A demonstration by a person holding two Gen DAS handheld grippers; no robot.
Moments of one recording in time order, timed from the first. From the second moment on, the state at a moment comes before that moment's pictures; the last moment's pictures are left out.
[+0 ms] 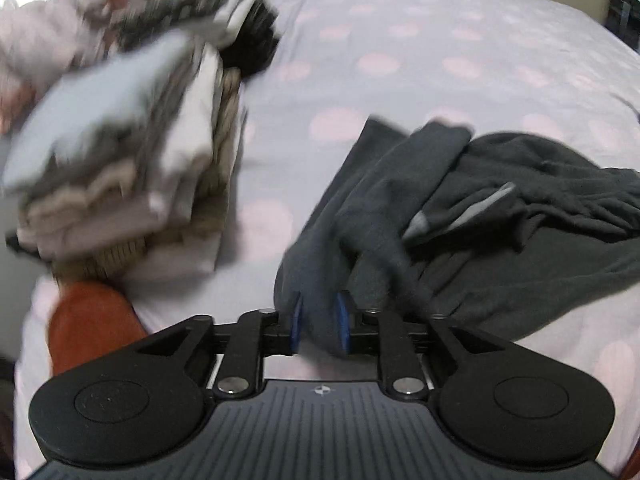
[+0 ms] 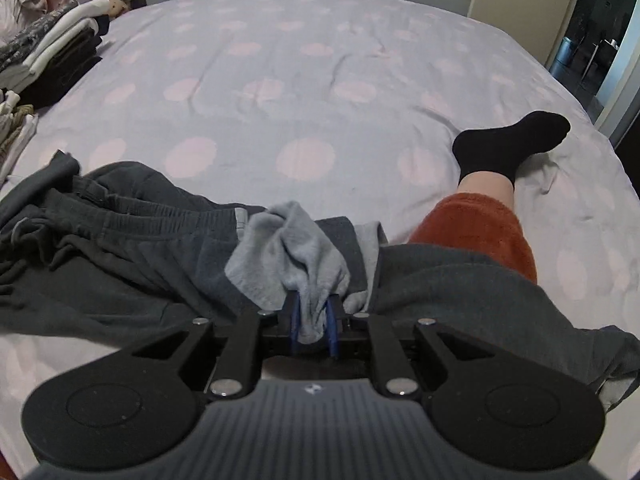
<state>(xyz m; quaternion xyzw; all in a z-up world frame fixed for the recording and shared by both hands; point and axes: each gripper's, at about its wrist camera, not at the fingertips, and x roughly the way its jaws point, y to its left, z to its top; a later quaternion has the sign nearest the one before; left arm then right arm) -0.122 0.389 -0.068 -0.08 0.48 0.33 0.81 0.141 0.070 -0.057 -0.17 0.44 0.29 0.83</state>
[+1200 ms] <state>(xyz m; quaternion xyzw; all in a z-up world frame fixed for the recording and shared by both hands) -0.066 0.433 -0.088 0.03 0.46 0.42 0.78 0.184 0.167 -0.084 -0.22 0.47 0.43 0.74</state>
